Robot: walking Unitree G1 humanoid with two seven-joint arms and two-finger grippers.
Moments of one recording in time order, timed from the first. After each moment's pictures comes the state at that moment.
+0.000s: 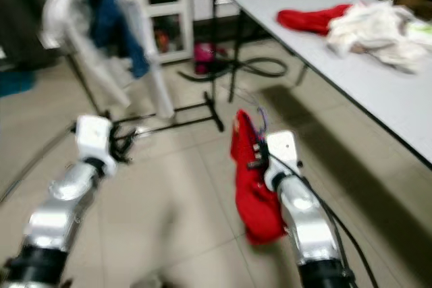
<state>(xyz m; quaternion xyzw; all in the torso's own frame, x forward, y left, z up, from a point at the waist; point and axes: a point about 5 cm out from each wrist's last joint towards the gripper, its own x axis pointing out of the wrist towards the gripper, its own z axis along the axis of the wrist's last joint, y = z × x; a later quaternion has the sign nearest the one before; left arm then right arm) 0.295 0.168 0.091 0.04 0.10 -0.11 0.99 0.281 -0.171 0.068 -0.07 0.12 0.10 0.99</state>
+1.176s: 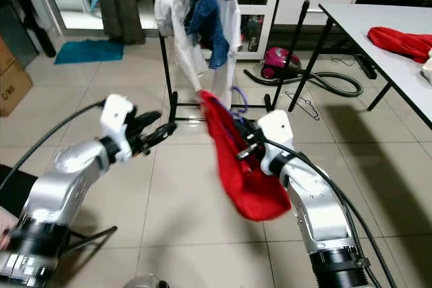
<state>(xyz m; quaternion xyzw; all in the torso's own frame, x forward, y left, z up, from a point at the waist) 0.319 0.137 0.140 0.01 0.07 -0.35 0.94 0.286 -0.148 0.134 -0.08 0.02 0.28 0.96</state>
